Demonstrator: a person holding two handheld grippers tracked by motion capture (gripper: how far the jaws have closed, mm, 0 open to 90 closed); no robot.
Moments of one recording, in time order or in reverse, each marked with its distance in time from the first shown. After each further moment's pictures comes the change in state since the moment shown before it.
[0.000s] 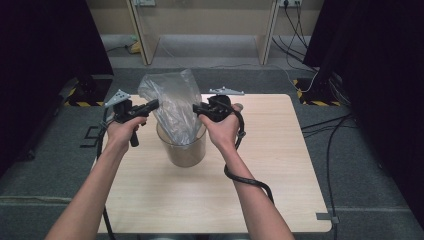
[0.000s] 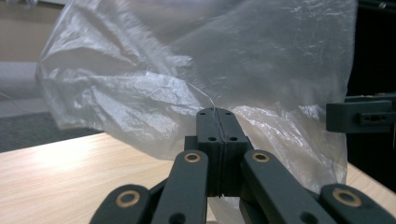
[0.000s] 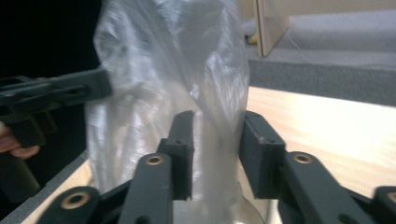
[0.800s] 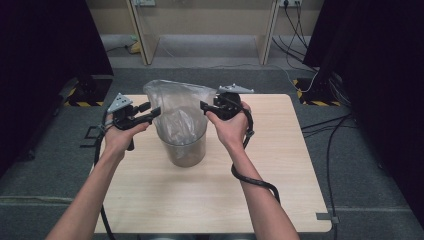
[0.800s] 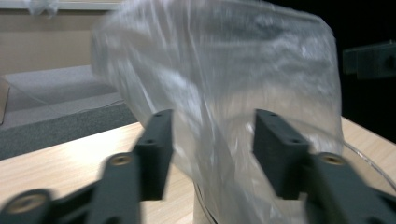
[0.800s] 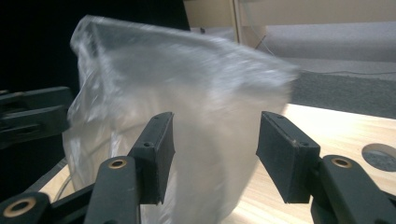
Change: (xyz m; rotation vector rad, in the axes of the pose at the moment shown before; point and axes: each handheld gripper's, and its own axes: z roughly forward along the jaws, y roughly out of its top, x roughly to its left) left arm -0.010 -0.001 -0.012 0.042 0.084 0.080; right arm -0.013 0.008 -0.018 -0.032 -0.080 -0.010
